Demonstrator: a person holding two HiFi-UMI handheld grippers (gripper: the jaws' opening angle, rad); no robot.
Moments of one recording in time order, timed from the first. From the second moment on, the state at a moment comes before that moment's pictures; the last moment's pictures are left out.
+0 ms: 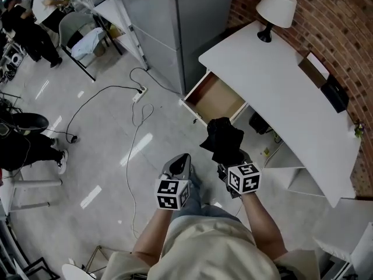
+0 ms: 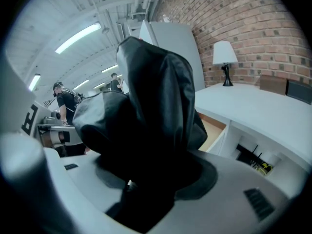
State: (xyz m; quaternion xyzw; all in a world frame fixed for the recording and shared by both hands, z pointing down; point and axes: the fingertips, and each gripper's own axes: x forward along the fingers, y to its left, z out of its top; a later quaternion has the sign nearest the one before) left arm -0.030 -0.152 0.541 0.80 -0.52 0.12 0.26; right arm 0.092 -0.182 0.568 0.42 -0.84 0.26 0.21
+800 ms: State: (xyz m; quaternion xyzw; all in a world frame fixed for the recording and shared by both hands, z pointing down) left arm 0.023 0.011 0.493 0.82 -0.51 0.11 0.21; right arm 0.152 -0.010 0.495 0.43 -0.86 0.20 0.18
